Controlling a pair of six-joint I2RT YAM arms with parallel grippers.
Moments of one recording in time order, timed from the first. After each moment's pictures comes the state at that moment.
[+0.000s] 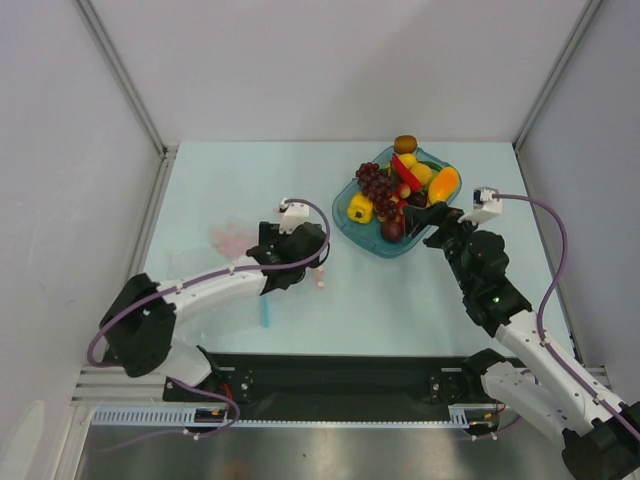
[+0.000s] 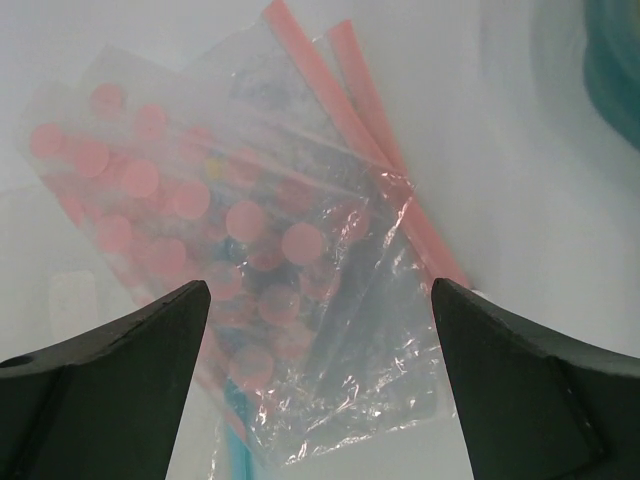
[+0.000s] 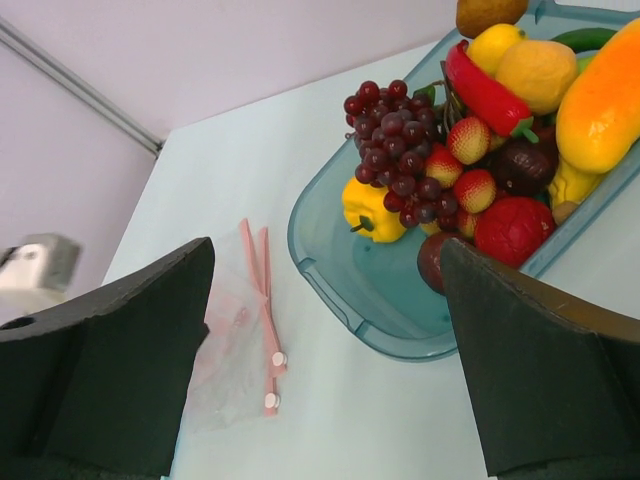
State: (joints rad) left arm -0.84 1.44 0.92 -0.33 -0.77 -0.51; right arm 0.46 0.78 0.62 0.16 0.24 0.53
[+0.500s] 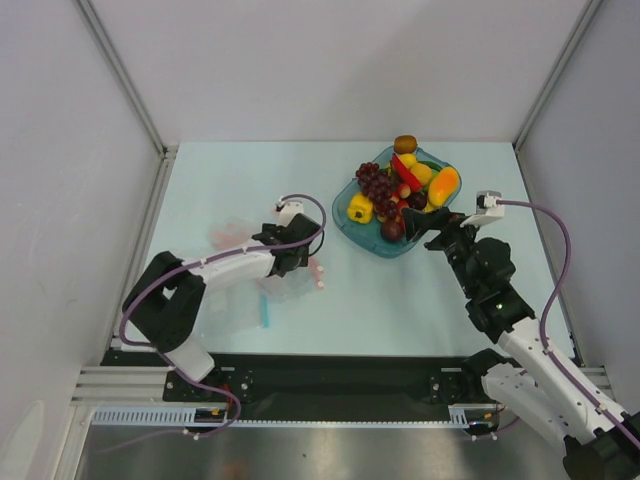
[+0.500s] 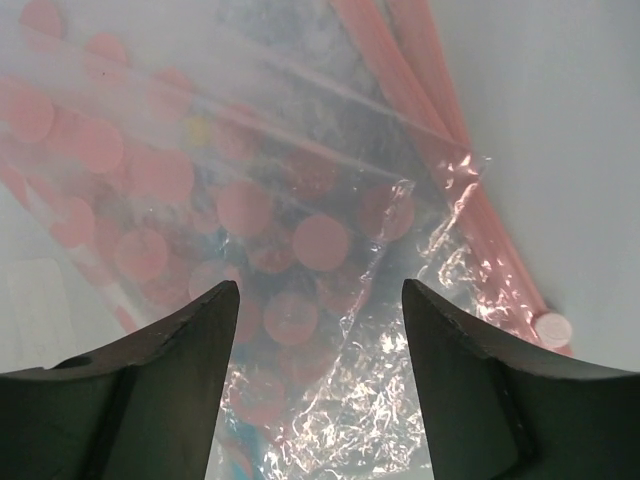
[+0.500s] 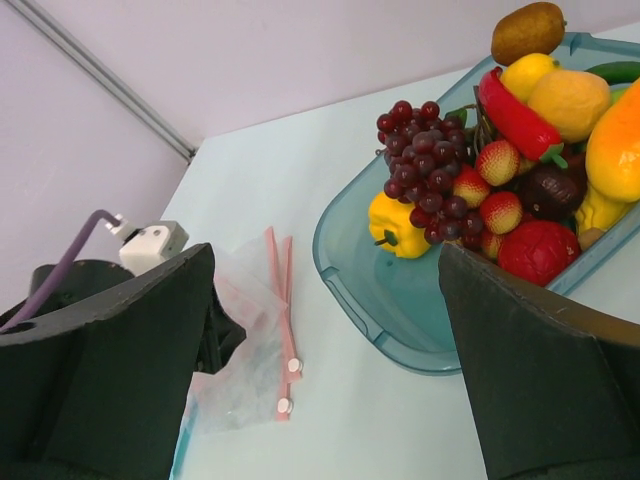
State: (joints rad) left arm -0.71 1.63 0.98 -0.38 -0.61 -0.52; right arm 0.46 0.73 0.59 0.21 0.17 0.51
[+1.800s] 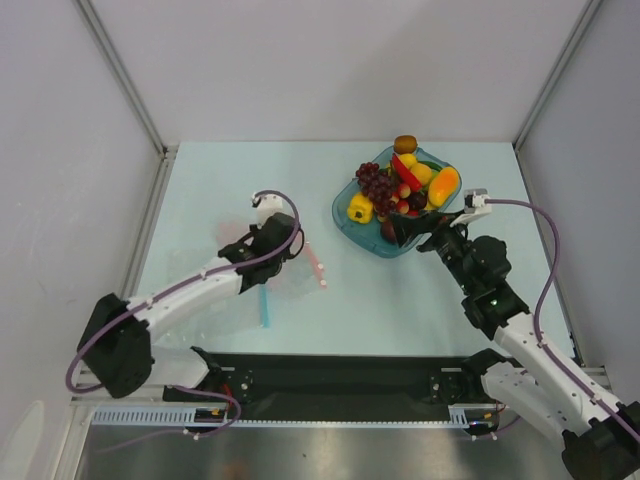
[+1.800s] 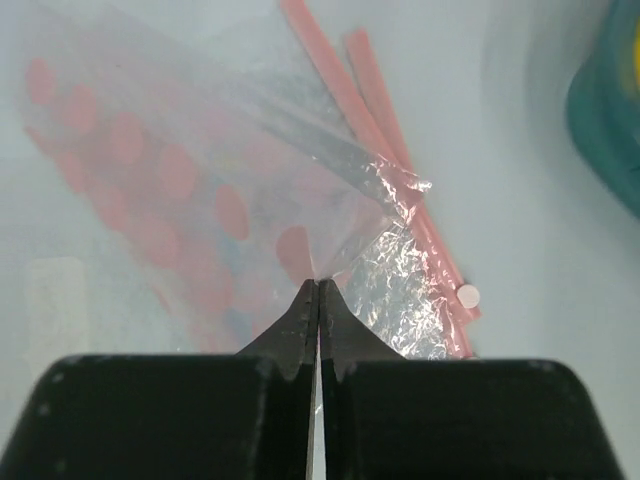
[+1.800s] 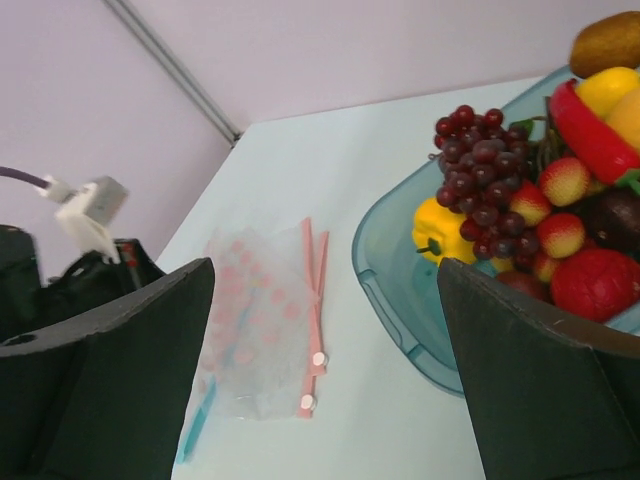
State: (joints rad) left arm -0.67 1.37 0.89 -0.34 -0.55 -0.55; right arm 0.46 0.75 0.57 0.28 0.03 0.49
